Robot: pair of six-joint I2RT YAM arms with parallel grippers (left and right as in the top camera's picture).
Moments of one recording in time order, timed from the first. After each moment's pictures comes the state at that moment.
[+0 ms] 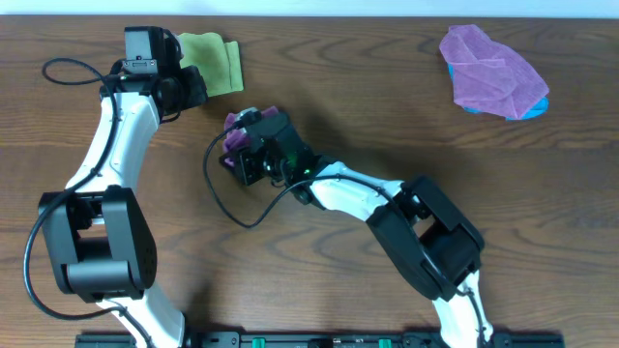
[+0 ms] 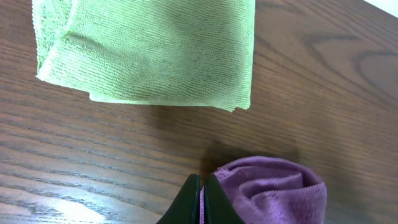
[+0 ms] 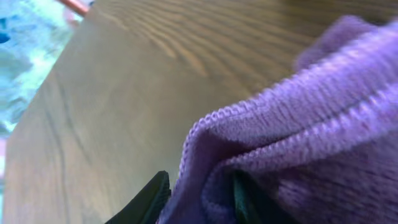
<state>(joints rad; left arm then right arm) 0.05 1.89 1.47 -0.56 0.21 -0.28 0.78 2.15 1.30 0.29 -0.39 0.50</state>
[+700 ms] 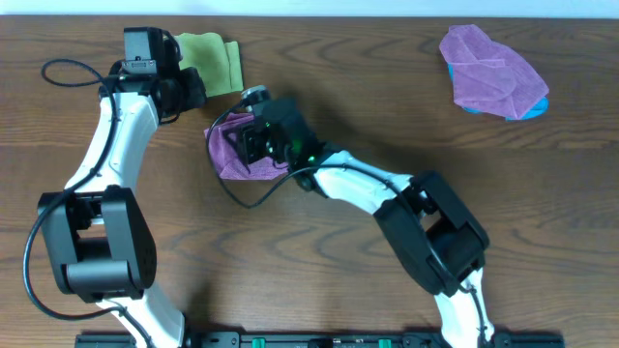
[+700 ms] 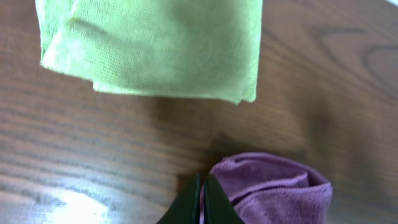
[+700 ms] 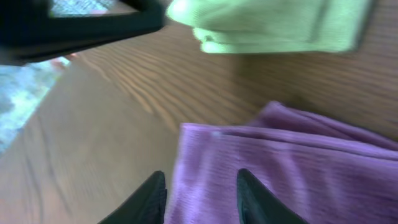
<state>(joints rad) 0.05 1.89 1.47 -0.60 0.21 -0.28 0.71 2.15 1.36 0.27 -0.29 0.50</state>
